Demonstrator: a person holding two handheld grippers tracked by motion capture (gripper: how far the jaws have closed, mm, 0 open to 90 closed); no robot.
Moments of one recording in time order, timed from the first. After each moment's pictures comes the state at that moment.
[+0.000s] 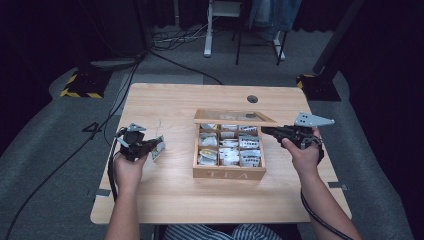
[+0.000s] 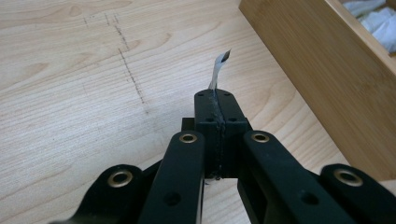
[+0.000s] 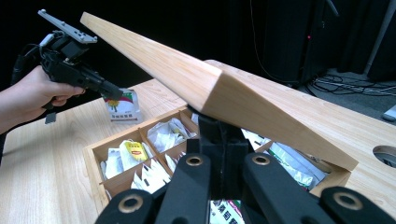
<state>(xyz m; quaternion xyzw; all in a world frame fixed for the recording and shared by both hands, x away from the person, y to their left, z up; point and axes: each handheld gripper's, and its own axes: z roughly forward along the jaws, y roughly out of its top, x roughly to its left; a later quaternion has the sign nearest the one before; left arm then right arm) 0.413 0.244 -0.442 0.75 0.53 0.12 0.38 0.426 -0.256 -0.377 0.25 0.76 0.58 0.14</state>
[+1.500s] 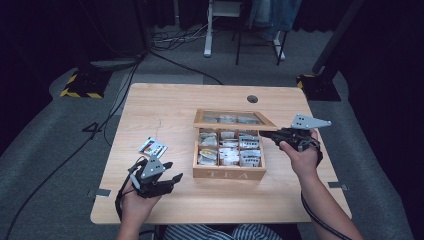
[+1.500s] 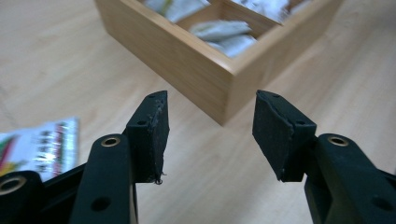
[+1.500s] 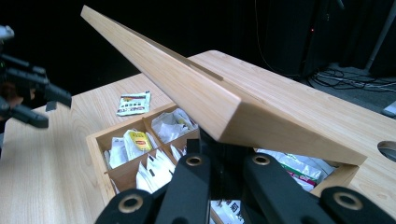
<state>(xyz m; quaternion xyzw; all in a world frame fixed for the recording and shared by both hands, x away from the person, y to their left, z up) 0.305 0.181 -0.442 0.83 0.33 0.15 0.42 0.420 -0.250 -0.378 0.25 0.77 0.57 0.14</state>
